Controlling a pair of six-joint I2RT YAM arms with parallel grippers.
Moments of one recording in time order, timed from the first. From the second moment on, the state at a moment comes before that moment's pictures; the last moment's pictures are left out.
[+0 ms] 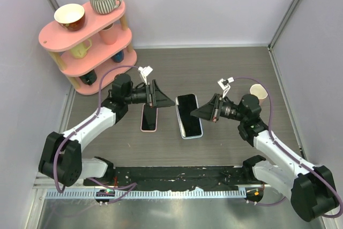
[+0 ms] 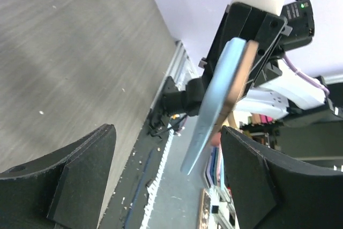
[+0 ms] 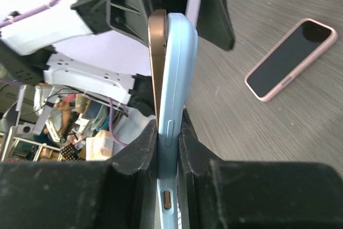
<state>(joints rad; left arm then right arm) -0.41 1.30 0.80 0.22 0.92 -0.84 0.38 0.93 0.45 0.45 -0.87 0.86</state>
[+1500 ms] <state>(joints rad) -0.47 1.37 0.74 0.68 1.10 -1.12 0.45 1.07 0.55 0.61 -0.87 1.07</state>
